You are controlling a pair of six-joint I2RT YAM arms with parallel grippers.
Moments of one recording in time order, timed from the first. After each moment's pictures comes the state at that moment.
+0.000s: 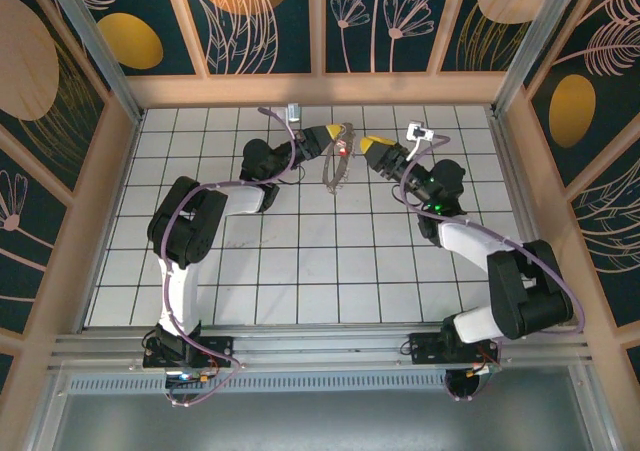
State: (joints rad) left arm -0.49 2.06 1.18 1.29 0.66 -1.24; right arm 0.32 1.43 0.67 1.03 -0.55 0.89
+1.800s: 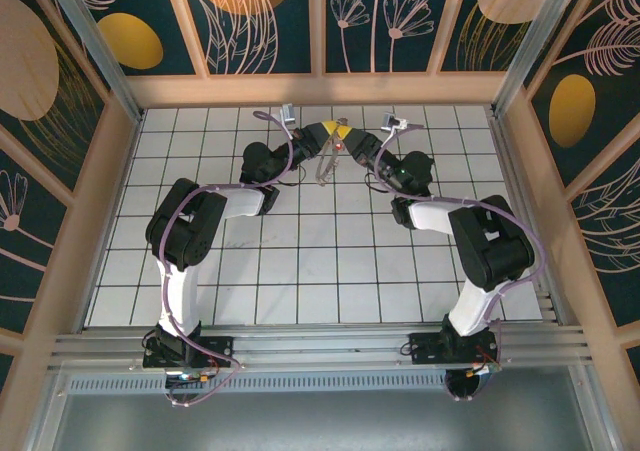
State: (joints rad) left arm -0.50 2.05 1.16 1.30 0.55 -1.30; right arm 0.41 1.75 0.85 1.26 -0.50 1.15
